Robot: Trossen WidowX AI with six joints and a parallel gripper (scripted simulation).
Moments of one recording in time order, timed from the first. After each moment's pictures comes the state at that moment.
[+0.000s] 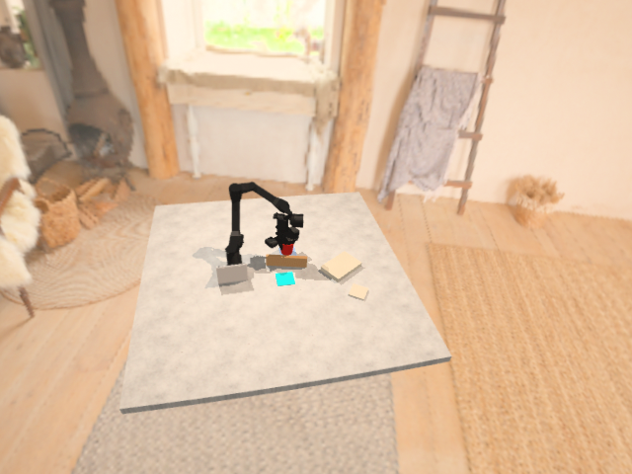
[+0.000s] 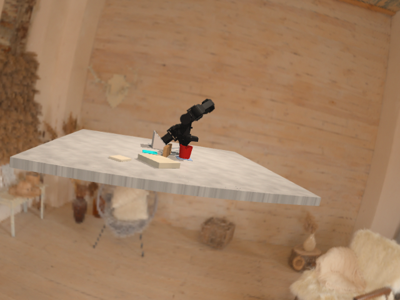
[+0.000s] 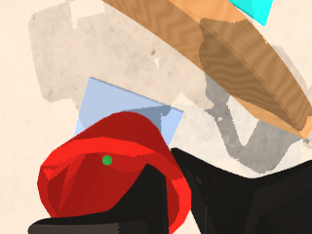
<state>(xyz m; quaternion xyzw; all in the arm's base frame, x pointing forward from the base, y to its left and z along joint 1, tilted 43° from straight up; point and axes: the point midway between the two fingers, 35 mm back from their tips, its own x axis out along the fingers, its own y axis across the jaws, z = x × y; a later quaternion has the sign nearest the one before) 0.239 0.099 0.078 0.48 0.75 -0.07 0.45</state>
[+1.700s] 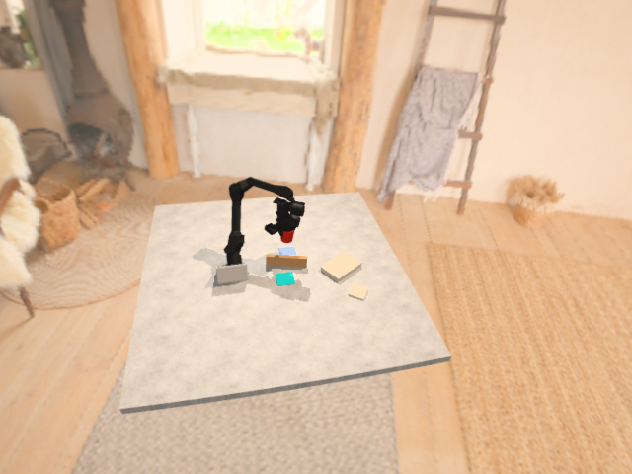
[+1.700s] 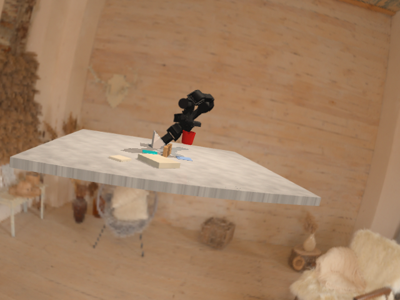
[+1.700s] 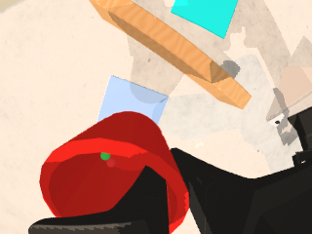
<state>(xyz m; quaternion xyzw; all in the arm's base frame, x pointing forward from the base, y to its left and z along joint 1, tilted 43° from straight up) 0.252 0.046 0.139 0.48 0.75 -0.07 0.44</state>
